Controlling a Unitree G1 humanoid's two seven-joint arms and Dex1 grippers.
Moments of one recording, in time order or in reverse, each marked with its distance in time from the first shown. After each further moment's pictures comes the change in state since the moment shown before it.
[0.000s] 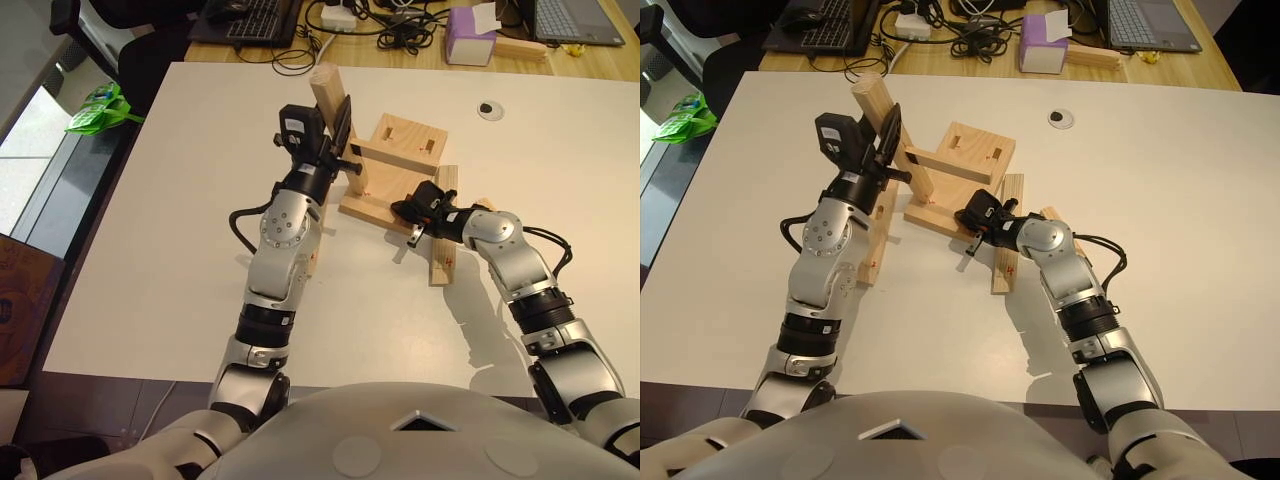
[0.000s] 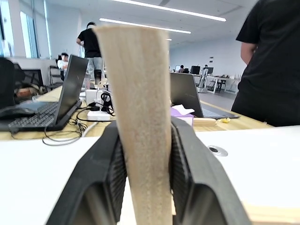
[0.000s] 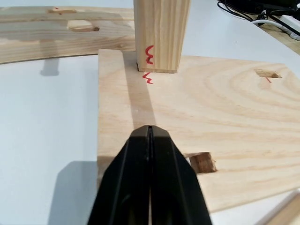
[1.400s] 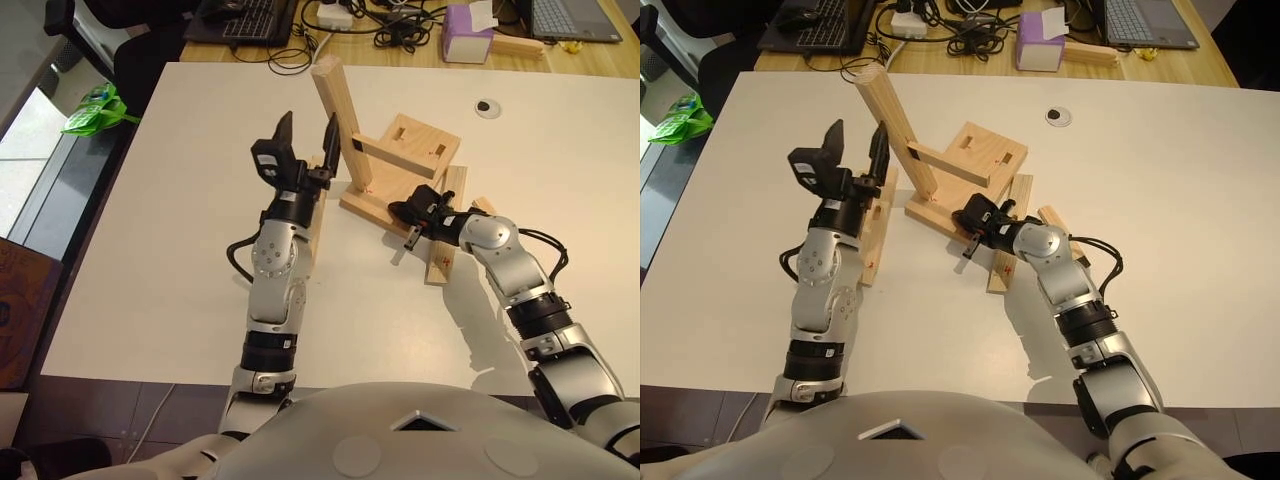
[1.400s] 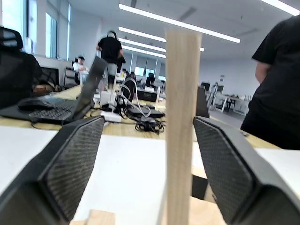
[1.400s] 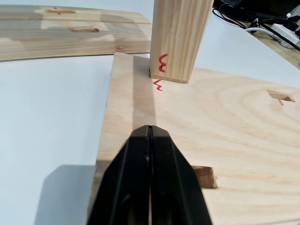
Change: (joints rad) left arm 0.159 -0.067 0.075 -0.037 0.044 -0.227 -0.046; right arm 0.042 -0.005 0.027 -0.017 -0.014 -0.065 -0.046
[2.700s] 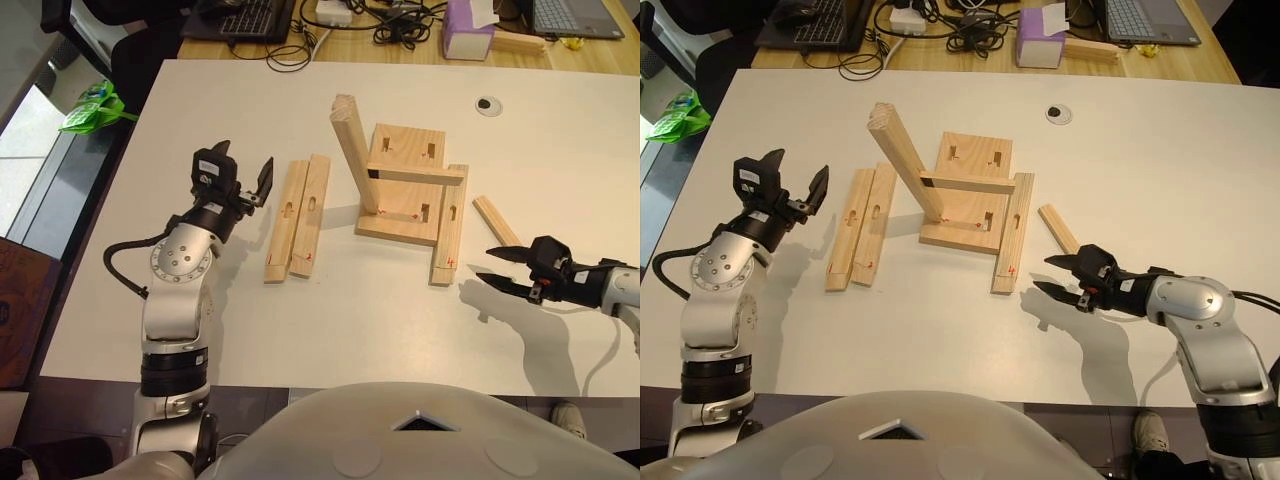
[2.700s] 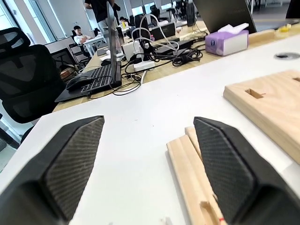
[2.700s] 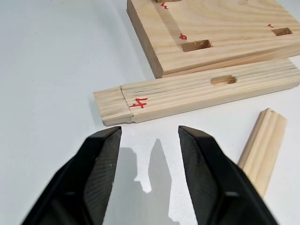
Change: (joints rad) left arm 0.069 0.423 0.189 -0.205 0.065 0.465 -0.191; right arm 0.530 -0.515 -0.442 -0.581 0.301 0.186 0.338
